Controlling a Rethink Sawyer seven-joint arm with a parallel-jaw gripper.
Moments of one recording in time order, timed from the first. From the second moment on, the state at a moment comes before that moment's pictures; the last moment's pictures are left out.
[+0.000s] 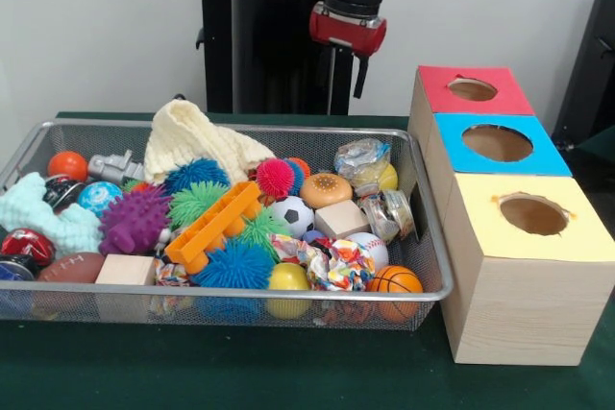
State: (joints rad) arm -0.03 -0.65 -0.20 2.25 -0.34 -0.13 2.41
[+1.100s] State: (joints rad) arm -0.01 -0.58 -0.17 2.12 -0.37 -0.11 2.41
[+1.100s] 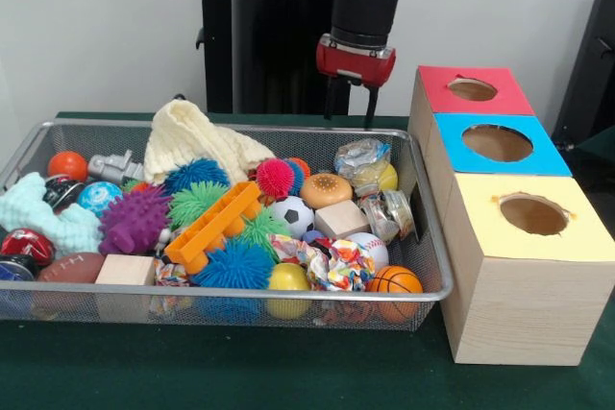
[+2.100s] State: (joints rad) arm 0.00 -0.54 -0.14 2.06 -0.37 -0.03 2.41
